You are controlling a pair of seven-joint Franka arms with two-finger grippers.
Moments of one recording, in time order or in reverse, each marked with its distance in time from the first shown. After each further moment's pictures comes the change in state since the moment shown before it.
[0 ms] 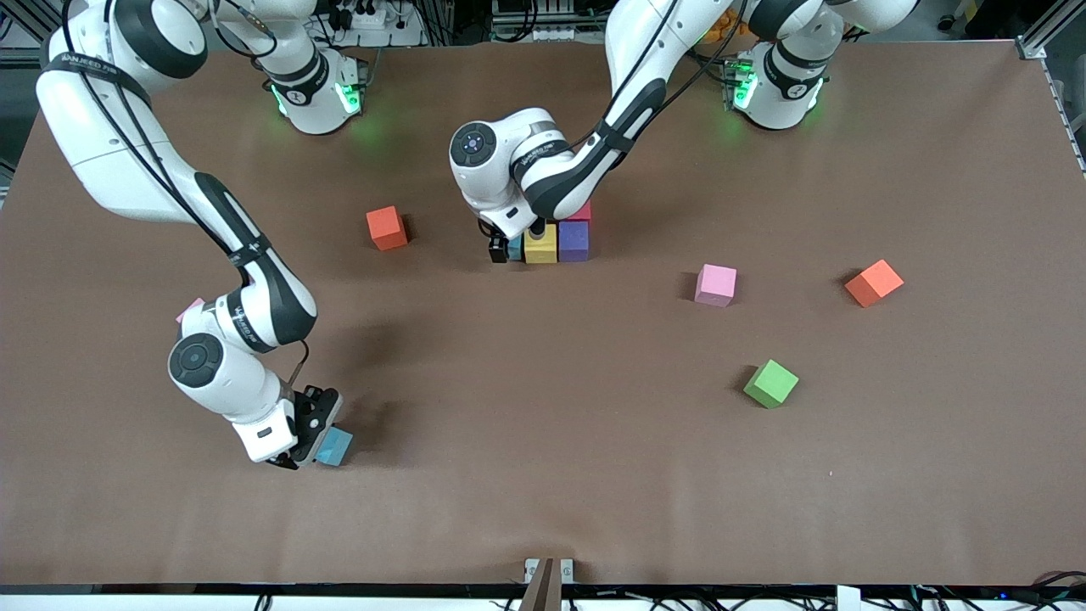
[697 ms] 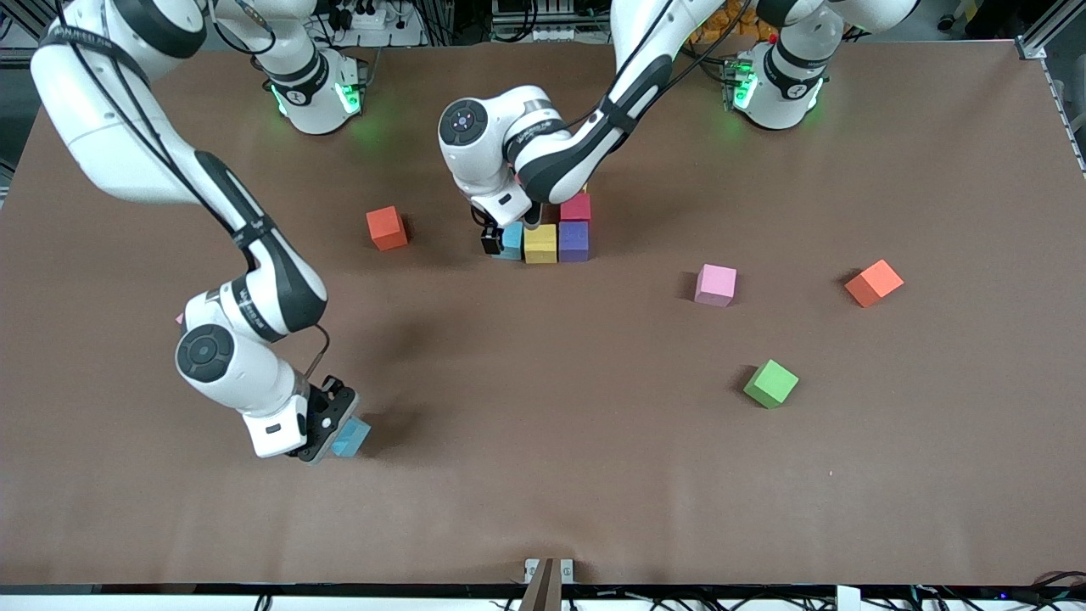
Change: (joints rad) left arm 0.019 -0.096 0.005 0.029 0.002 -0.140 0.086; right arm 0.011 -0.082 0.114 -0.005 0.002 -0.180 0.333
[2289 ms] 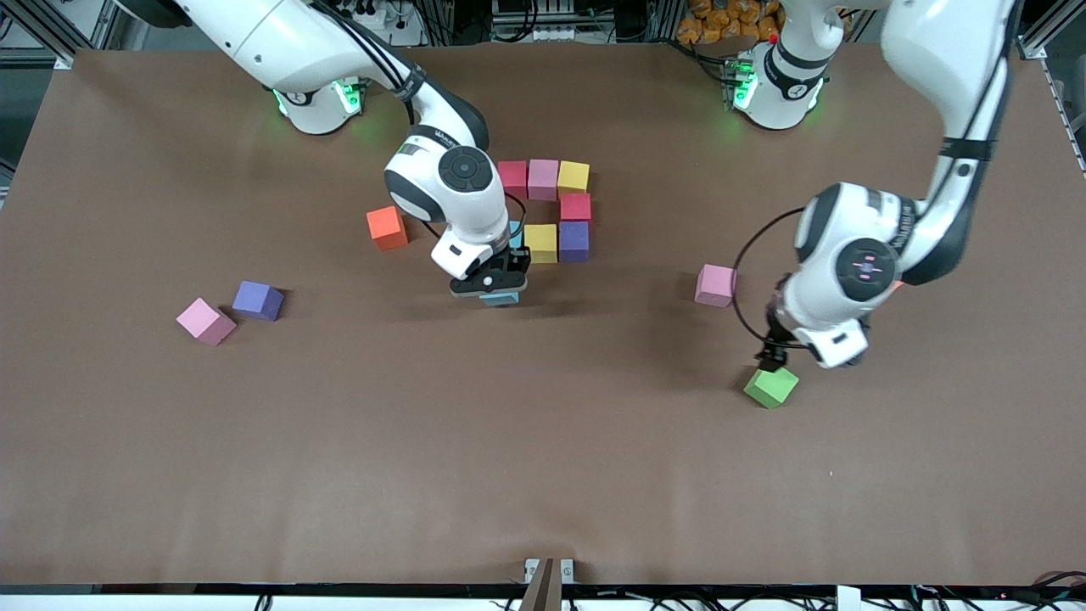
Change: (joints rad) left arm 0.821 -0.333 0.009 -0.468 0.003 0.160 0.975; right arm 0.405 -0.251 0.035 -0.462 0.000 0.093 1.542
